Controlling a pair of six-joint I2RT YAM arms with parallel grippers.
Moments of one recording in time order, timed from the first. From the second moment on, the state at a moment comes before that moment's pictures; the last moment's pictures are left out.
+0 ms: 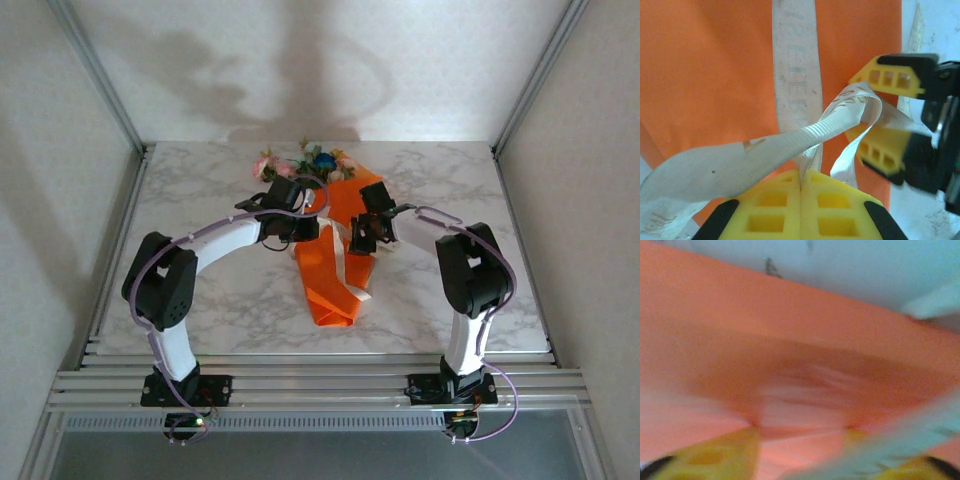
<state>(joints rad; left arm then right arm) -0.52 1.83 1.30 -0.40 0.29 -0.53 0.47 1.90 1.22 -0.38 -0.24 2.07</state>
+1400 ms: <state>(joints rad) 0.04 1.46 0.87 -0.30 0.34 -1.02 0.18 1.95 1.43 -0.60 -0.29 1.37</state>
